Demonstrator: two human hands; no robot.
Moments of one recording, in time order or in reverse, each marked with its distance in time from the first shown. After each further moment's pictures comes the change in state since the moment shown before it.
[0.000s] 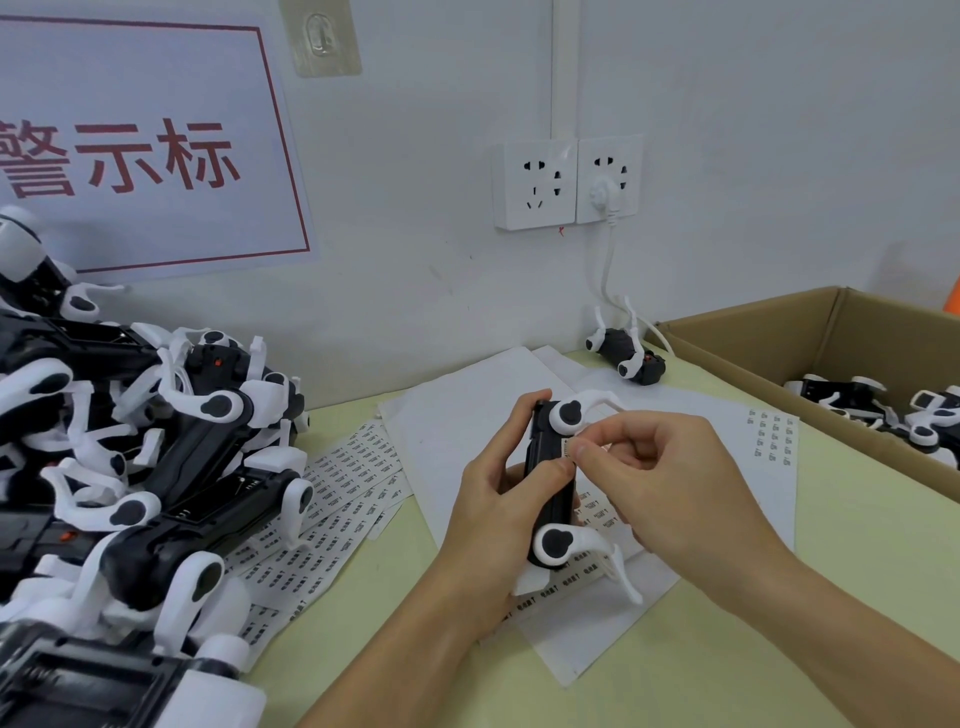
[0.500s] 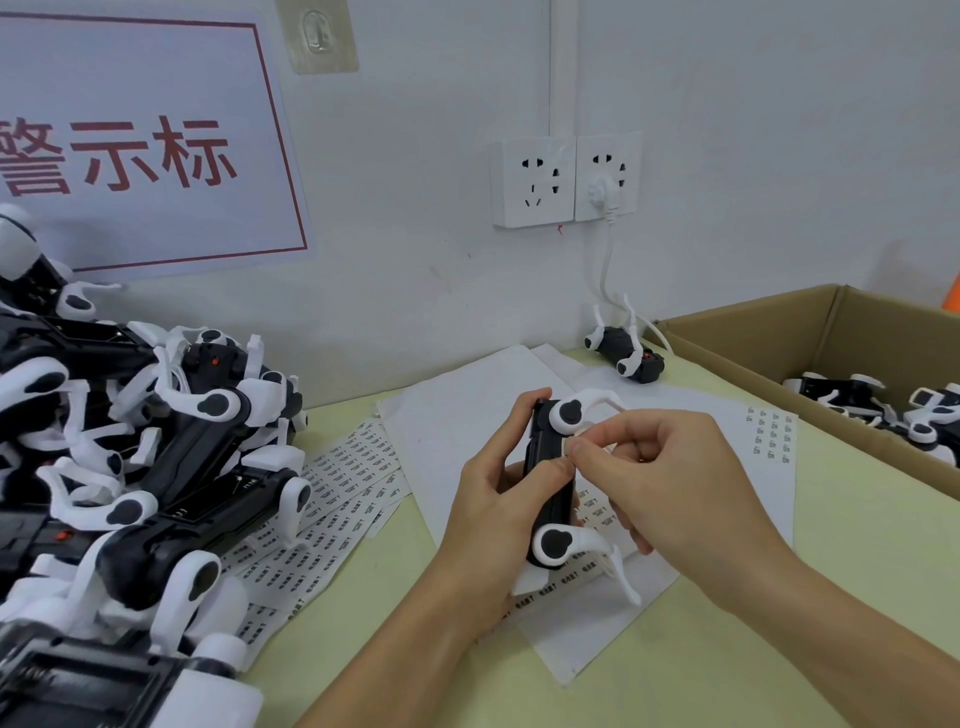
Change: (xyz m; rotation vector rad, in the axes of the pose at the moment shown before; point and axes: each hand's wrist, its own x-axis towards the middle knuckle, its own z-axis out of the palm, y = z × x) left_hand 0.000 -0.001 -0.001 0.034 -0.004 0.007; right_hand -0.002 -0.007 0.000 -0.038 0.031 0.041
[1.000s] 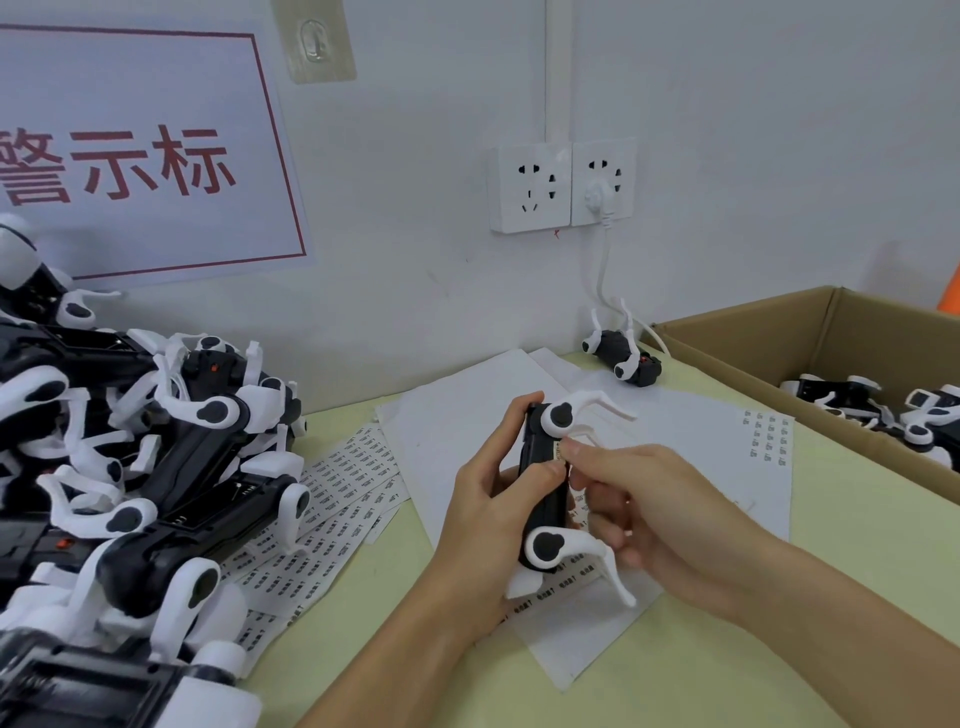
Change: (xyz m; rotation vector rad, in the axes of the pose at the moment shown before) left_hand 0.000 -0.001 -0.002 -0.073 -0.010 0.002; right_hand 0.000 -0.003 0.000 0.374 -0.253 0.449
